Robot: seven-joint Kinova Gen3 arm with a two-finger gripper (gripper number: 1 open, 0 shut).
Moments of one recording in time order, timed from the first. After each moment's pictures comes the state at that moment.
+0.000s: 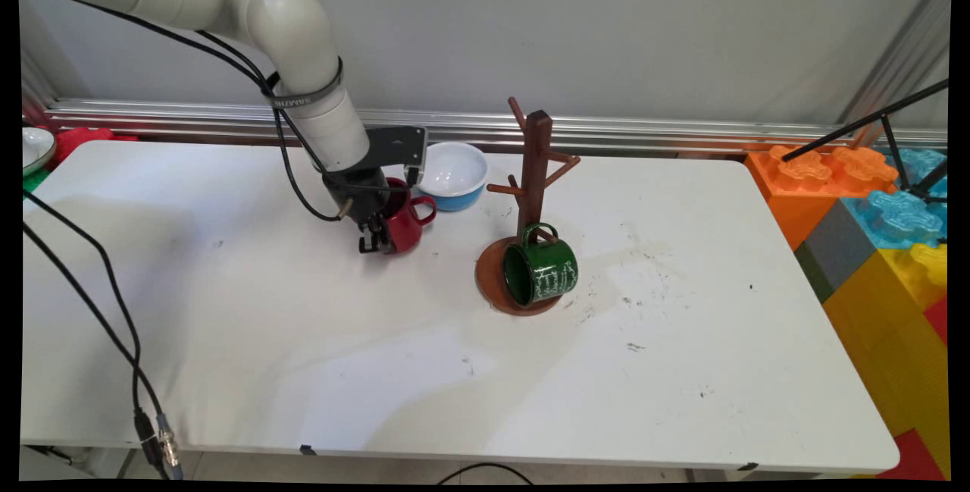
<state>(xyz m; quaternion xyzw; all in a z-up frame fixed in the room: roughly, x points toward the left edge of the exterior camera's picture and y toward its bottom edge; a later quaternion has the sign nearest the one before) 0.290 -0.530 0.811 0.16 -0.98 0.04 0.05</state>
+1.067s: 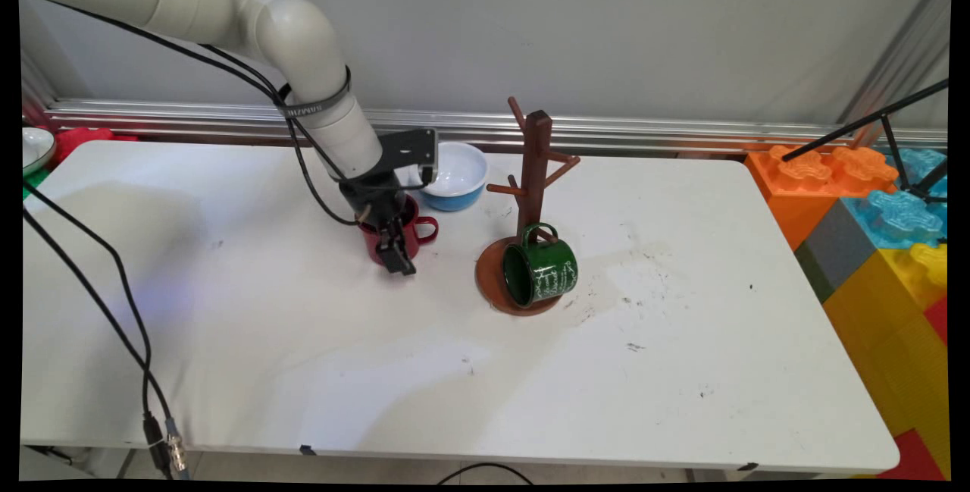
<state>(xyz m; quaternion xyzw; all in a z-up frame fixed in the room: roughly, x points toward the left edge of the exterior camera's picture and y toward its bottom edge) 0.282 -0.535 0.800 0.19 -0.98 0.04 0.10</state>
